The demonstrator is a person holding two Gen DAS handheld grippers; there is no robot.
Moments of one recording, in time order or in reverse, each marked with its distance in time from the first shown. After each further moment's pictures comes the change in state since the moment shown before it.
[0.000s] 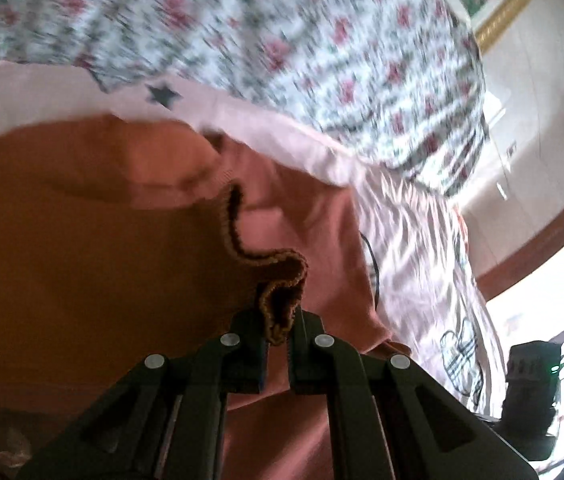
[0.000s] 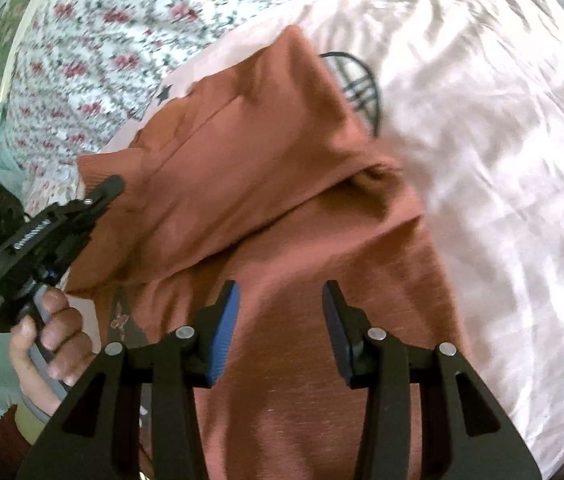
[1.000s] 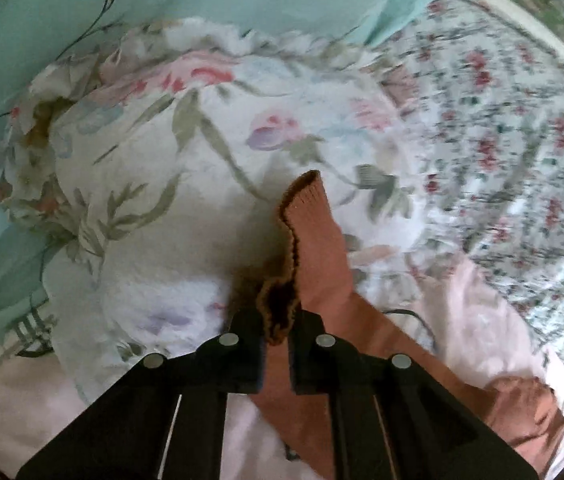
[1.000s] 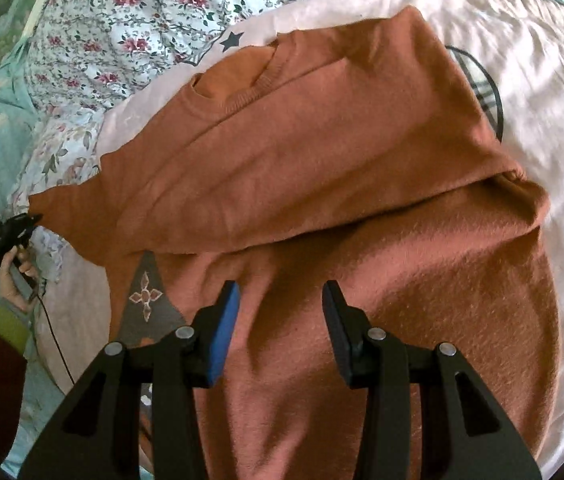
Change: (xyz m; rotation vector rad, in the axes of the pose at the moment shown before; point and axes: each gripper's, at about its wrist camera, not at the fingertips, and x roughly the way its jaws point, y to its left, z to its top) left arm -0.332 0.394 0.053 -0.451 -0.441 0.731; right arm 0.036 0.099 -0.023 -0.178 0.074 0.003
